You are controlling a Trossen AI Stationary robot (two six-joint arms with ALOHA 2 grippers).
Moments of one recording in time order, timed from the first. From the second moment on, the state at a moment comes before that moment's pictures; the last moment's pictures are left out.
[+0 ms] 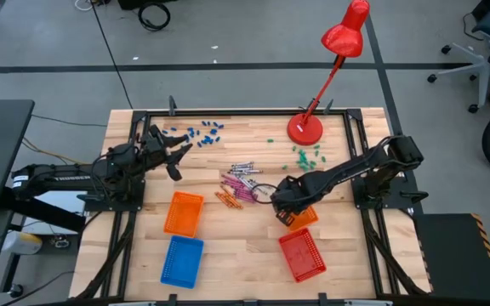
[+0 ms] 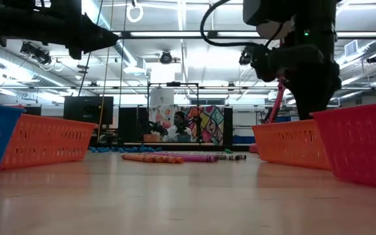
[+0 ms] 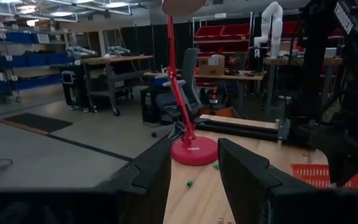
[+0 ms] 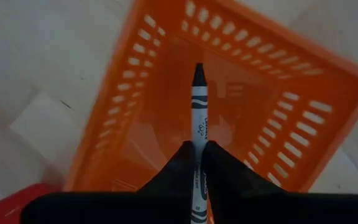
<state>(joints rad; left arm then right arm) 0.16 0.50 0.26 0.35 -0.32 0.05 0.24 1.68 1.09 -0.91 0.08 1.01</state>
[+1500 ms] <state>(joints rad) 0.12 0.50 0.26 0.23 -0.32 -0.04 -0.04 1.94 1.29 -0.61 0.17 0.34</state>
